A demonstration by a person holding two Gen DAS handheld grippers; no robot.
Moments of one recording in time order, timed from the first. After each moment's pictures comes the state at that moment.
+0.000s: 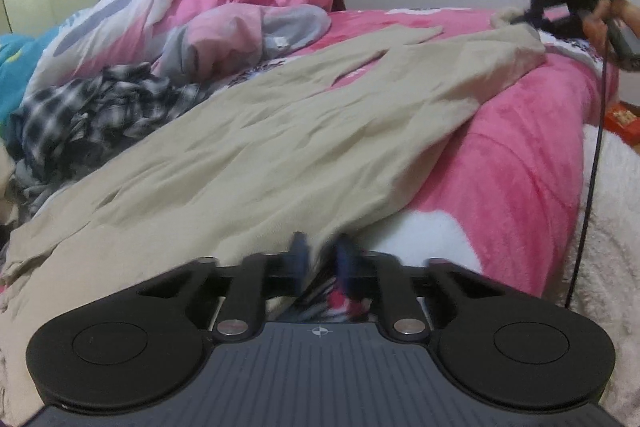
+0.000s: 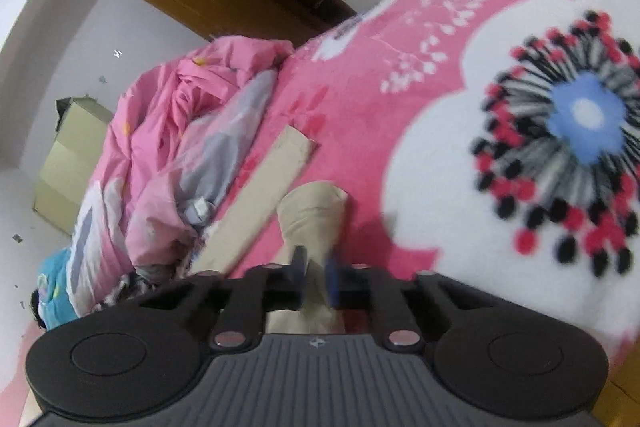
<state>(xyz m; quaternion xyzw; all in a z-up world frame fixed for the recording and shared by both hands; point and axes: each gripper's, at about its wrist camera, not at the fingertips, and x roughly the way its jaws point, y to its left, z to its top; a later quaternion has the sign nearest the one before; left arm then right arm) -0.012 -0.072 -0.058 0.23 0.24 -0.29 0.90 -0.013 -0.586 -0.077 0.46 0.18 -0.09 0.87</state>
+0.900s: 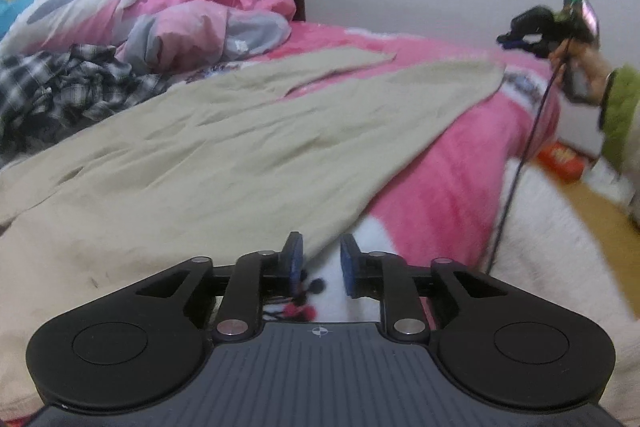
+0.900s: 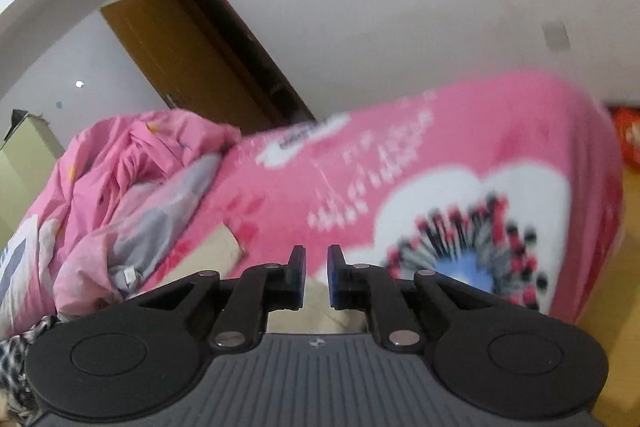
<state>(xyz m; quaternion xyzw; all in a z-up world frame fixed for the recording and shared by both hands) -0.026 -0.042 -0.038 0.13 0.27 -0.37 0.88 -0.057 -0.602 -0.034 0.34 0.12 -0.24 0.90</state>
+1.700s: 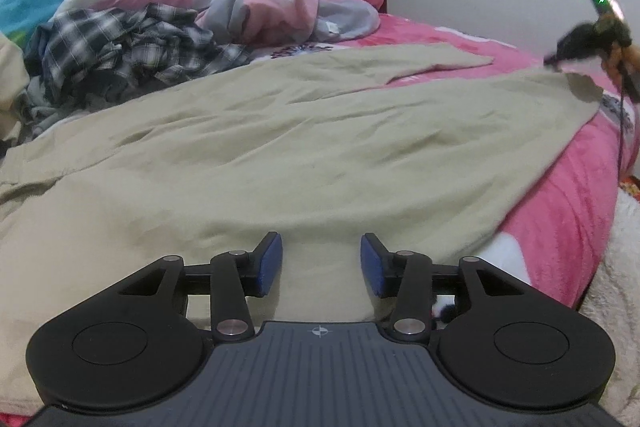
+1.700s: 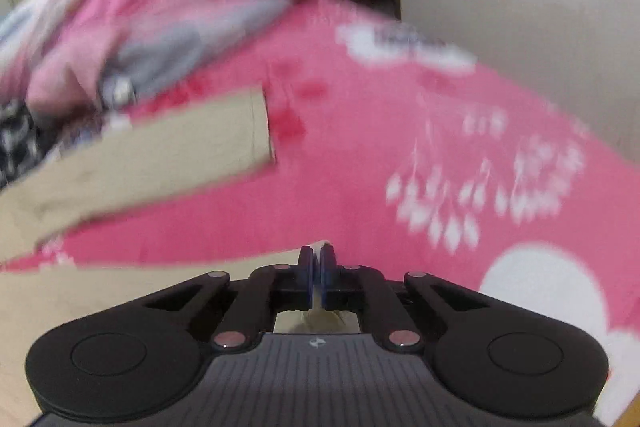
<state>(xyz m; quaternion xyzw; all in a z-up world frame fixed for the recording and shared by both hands) 0.025 -0.036 -0.062 0.12 0.29 -0.26 0.91 0.080 -0.604 -0.032 0.13 0.33 -0.12 0.93</state>
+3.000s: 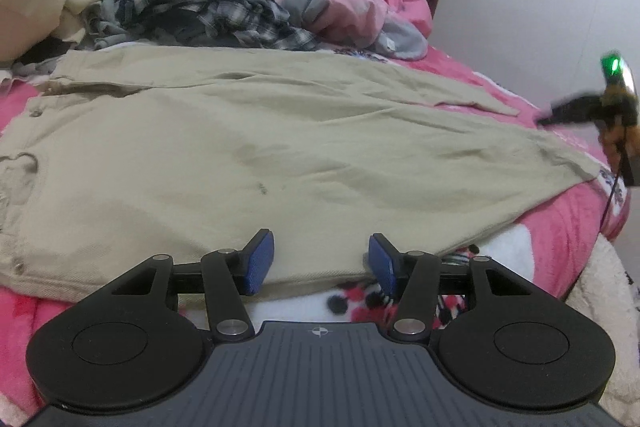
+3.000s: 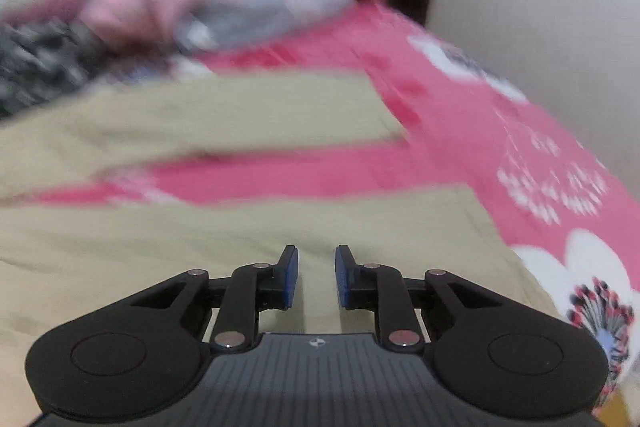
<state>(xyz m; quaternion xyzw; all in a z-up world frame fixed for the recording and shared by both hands) 0.008 0.062 -0.066 -0.02 0.31 -0.23 0.92 0.068 -0.399 -0.013 0.03 0.35 -0.07 0.93</state>
